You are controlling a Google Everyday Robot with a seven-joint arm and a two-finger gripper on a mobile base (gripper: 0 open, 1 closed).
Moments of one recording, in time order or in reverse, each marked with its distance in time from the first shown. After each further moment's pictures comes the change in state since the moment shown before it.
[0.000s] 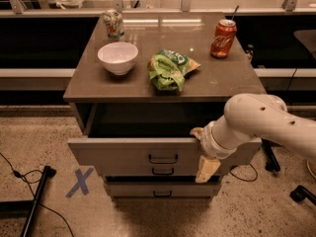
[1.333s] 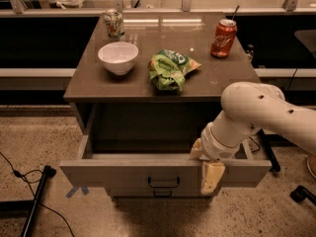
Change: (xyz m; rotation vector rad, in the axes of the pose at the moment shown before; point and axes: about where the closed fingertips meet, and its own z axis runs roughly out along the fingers) arm -0.007 0.037 -0.021 -0.196 0.024 -0.021
